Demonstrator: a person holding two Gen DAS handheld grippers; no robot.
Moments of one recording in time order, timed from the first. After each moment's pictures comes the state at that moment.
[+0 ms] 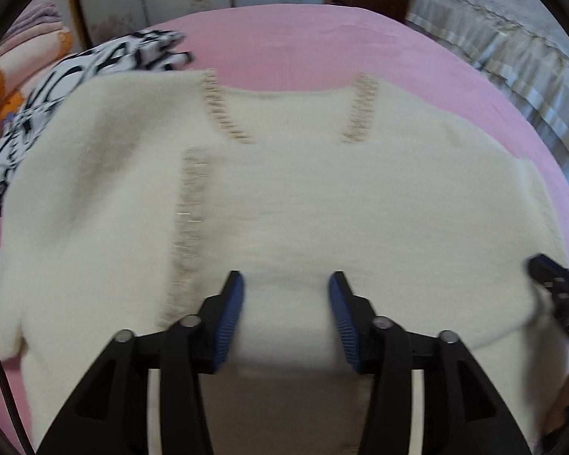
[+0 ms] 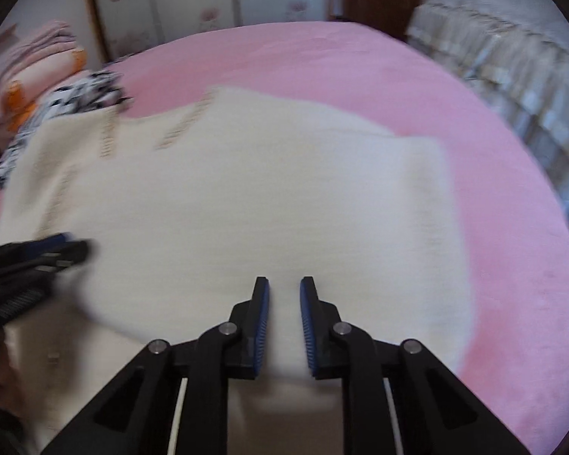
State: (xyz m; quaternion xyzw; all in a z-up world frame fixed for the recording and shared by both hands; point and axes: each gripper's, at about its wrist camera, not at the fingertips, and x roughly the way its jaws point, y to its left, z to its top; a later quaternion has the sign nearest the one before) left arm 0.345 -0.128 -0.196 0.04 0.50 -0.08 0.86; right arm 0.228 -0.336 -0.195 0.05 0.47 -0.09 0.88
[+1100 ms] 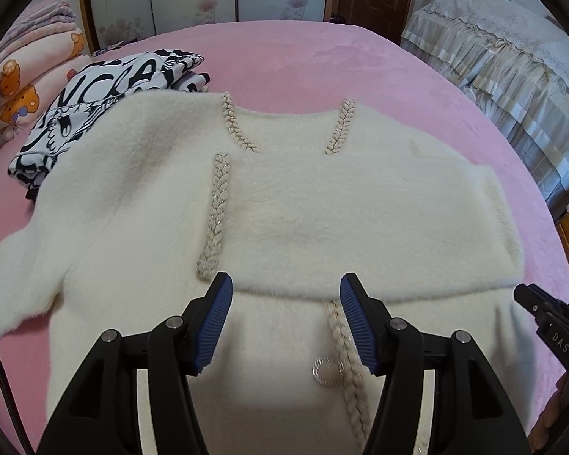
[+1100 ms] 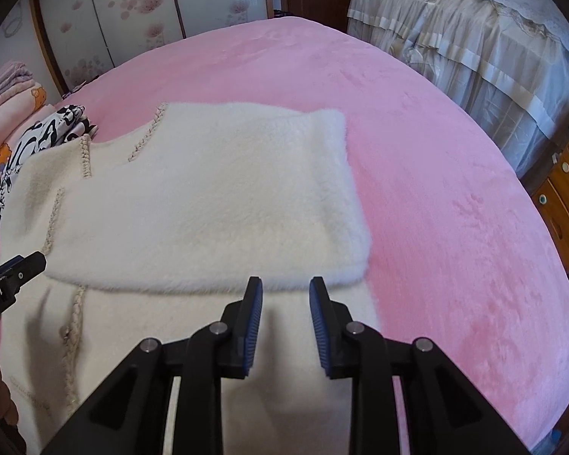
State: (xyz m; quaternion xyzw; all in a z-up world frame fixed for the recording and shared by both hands) left arm 0.277 -0.119 -0.133 0.02 0.48 -0.10 0.87; right arm 0.159 -0.327 -0.154 0.12 0.48 -0.13 0.86
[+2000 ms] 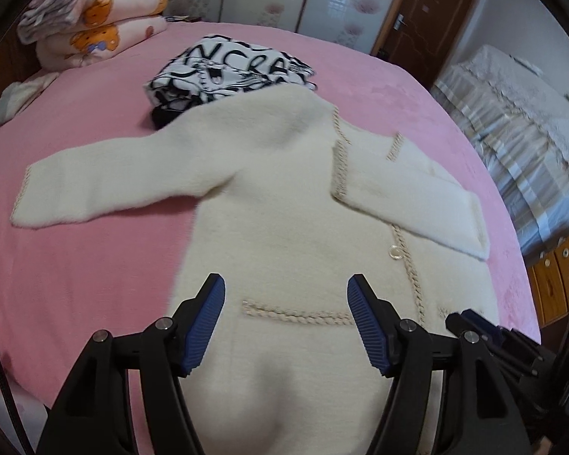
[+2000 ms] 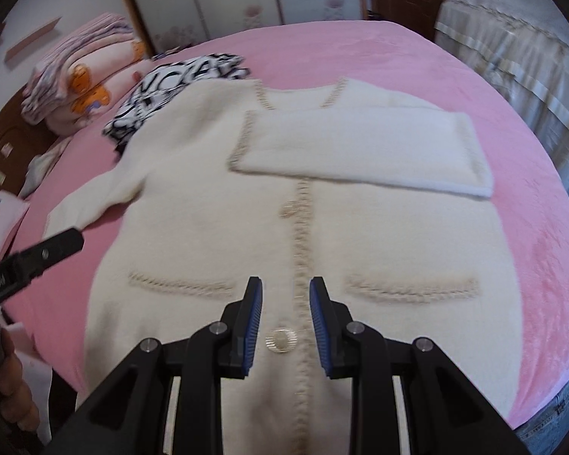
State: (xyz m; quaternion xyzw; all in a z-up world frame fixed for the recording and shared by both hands) left arm 0.134 0.076 -0.071 -0.10 0.47 -0.06 0.87; right arm 0.072 -0.116 -0.103 0.06 0.49 0.03 0.87
